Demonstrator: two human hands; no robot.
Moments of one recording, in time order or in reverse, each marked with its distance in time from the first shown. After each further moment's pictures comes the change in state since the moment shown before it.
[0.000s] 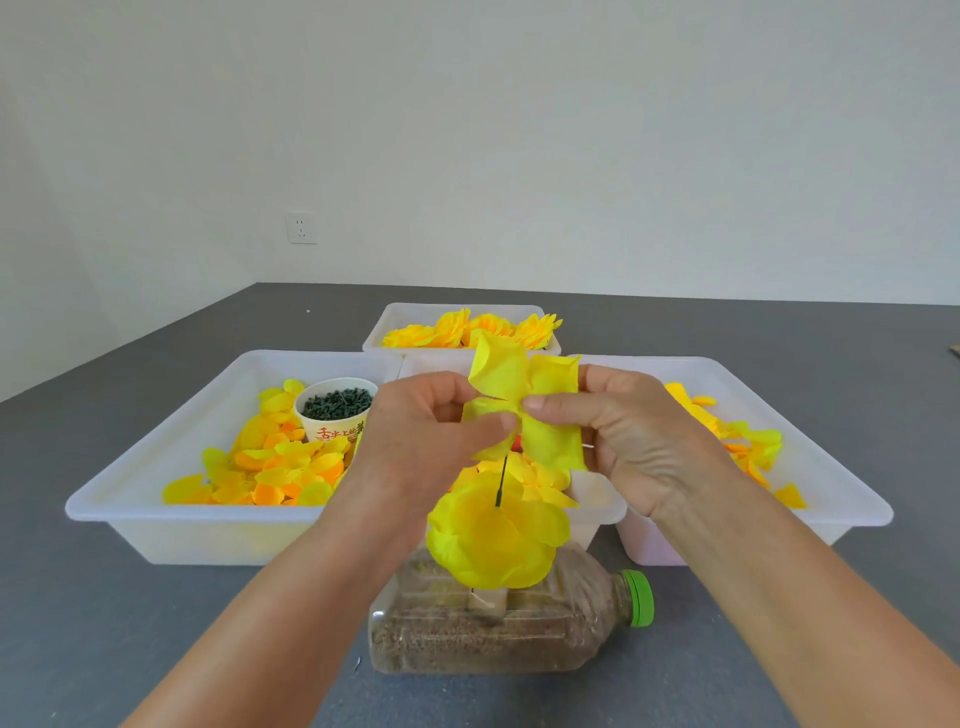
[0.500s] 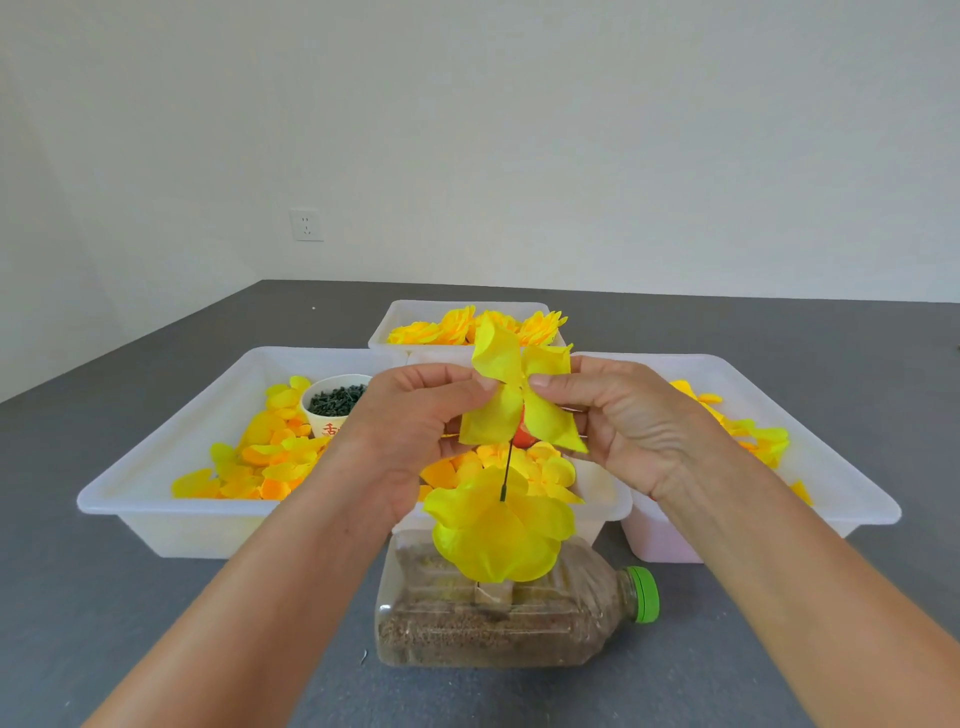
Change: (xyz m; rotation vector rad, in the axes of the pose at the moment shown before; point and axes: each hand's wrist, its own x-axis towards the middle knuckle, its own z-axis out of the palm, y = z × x) left_hand 0.016 0.001 -0.013 -0.174 -0.083 -0.126; right_hand 0.006 -0.008 0.004 0.093 -0.104 0.080
